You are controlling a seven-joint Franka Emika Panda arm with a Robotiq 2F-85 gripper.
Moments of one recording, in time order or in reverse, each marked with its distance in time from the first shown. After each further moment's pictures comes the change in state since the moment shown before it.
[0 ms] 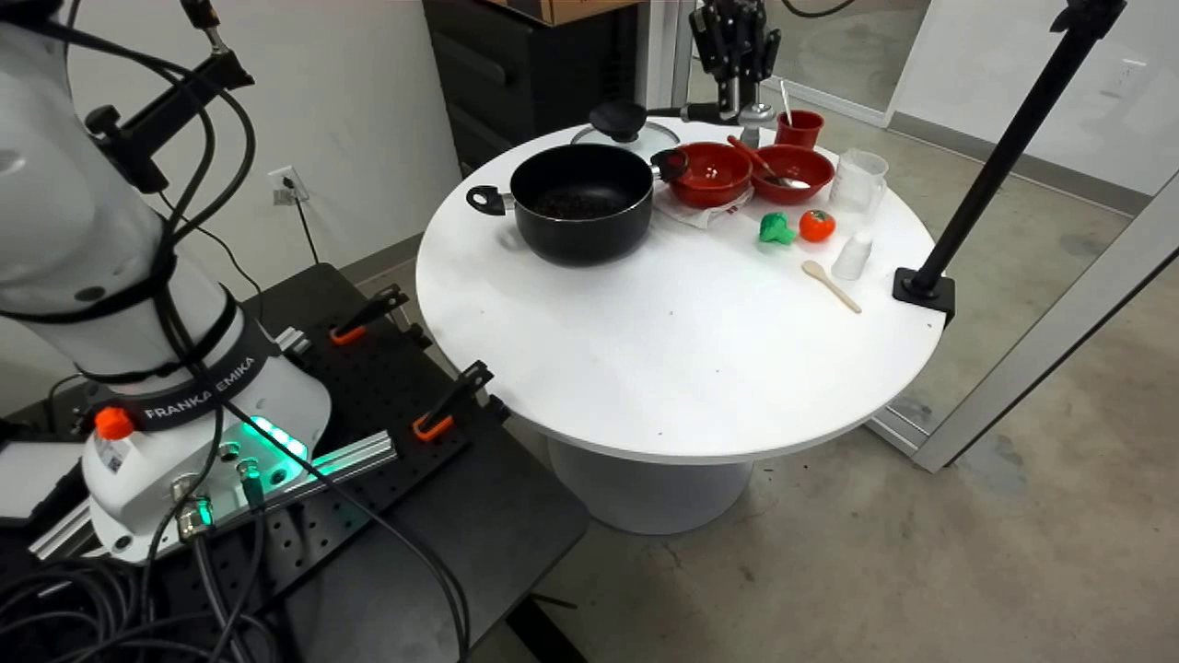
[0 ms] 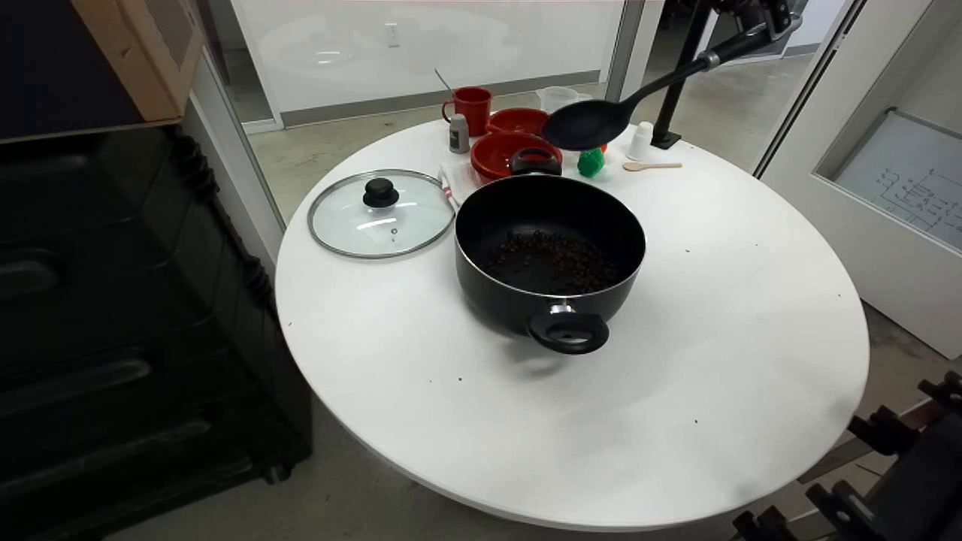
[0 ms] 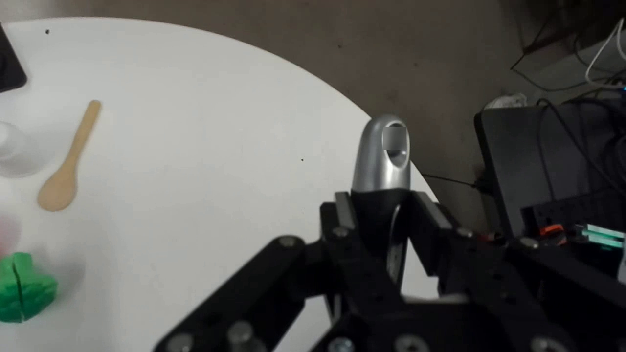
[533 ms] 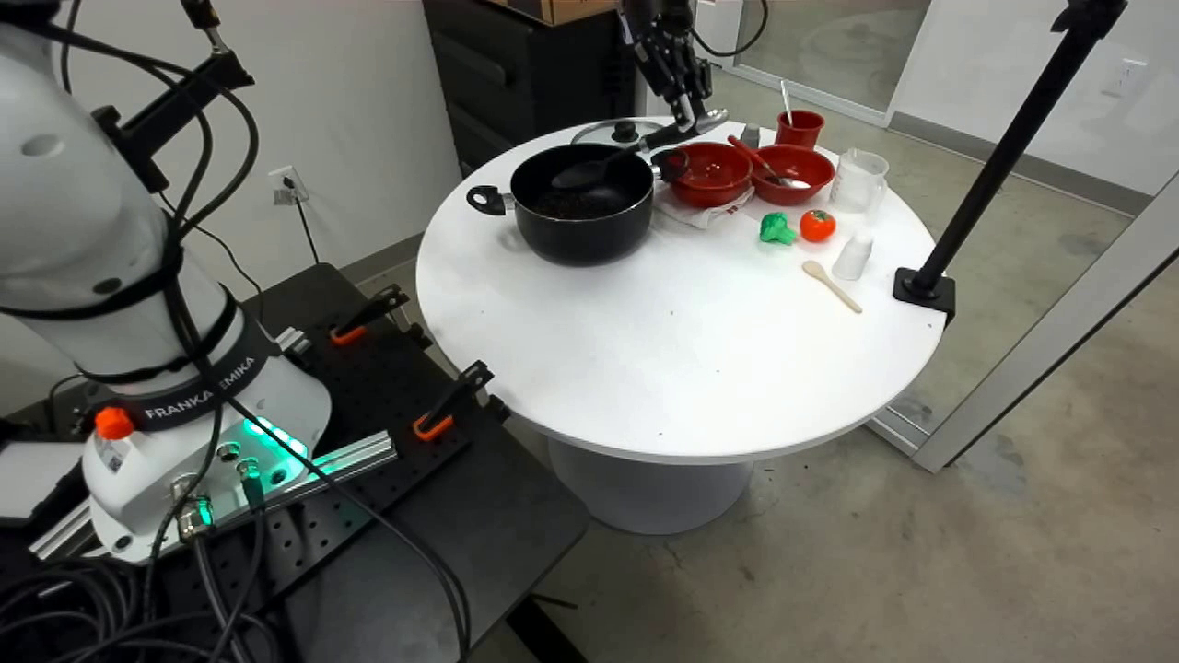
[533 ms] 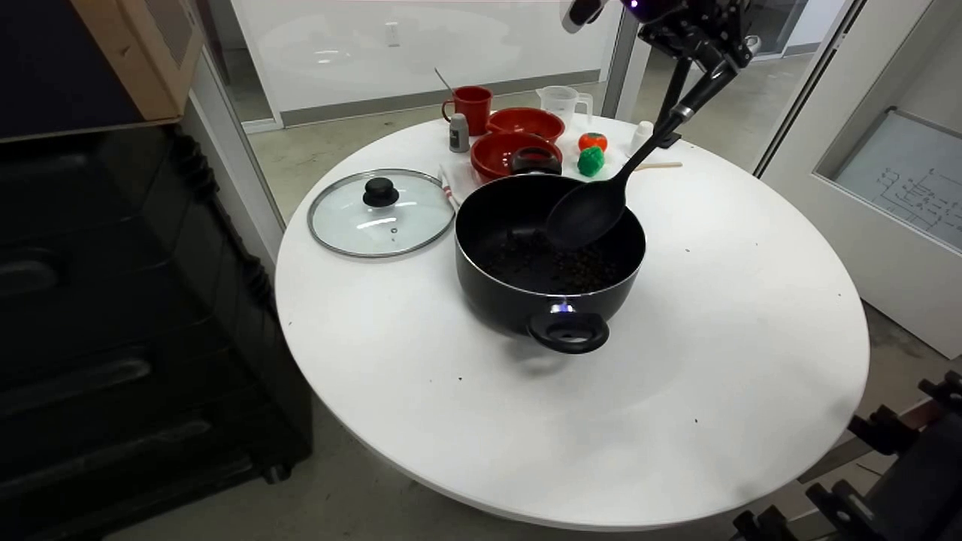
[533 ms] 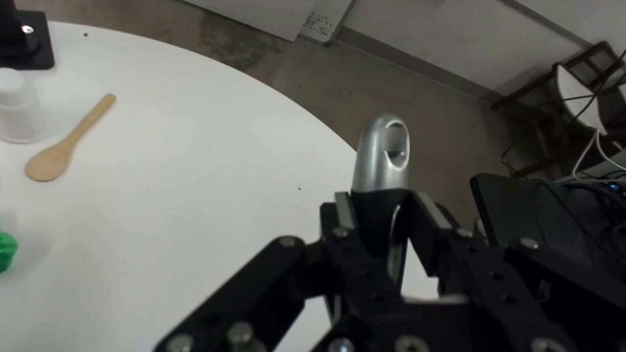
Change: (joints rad) arm 0.133 0.043 0.060 -0.111 -0.252 -0.030 0.145
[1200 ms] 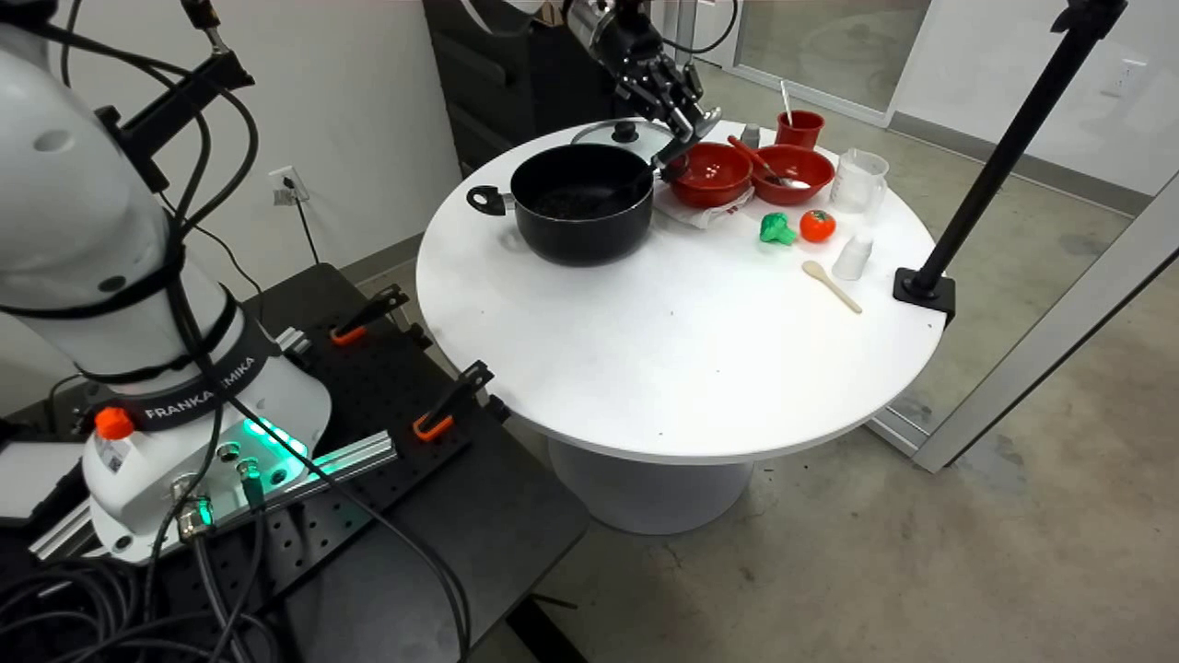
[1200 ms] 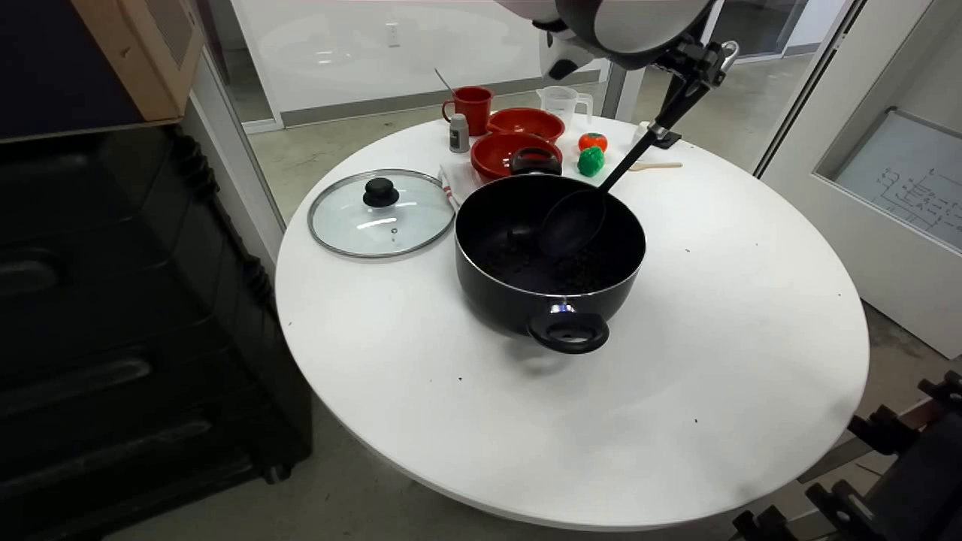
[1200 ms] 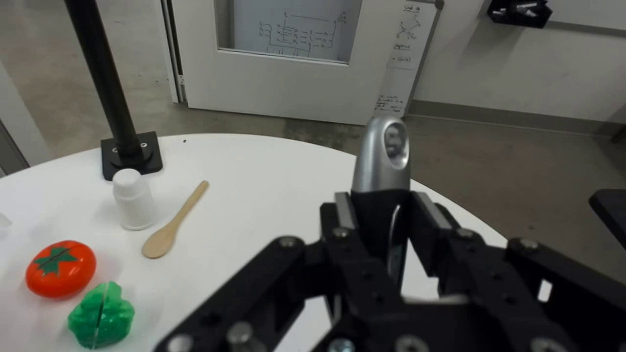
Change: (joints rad) arm 0.037 0.002 0.046 -0.143 -0.290 0.071 0.456
